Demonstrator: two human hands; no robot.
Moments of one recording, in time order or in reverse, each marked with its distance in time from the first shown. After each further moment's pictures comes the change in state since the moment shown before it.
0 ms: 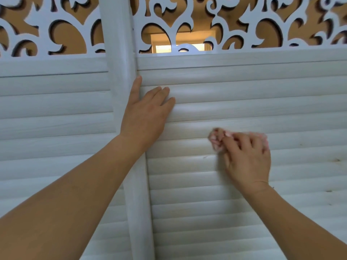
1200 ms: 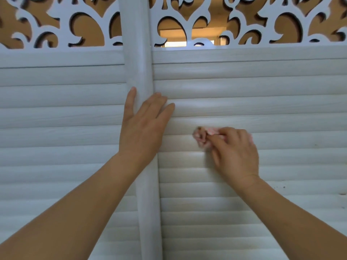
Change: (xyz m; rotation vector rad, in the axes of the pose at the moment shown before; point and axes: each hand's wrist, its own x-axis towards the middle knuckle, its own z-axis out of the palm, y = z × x) left_hand -0.045 0.005 -0.020 -0.066 0.012 -0.173; right_hand 0.010 -0.042 -0.001 0.183 -0.016 -0.159
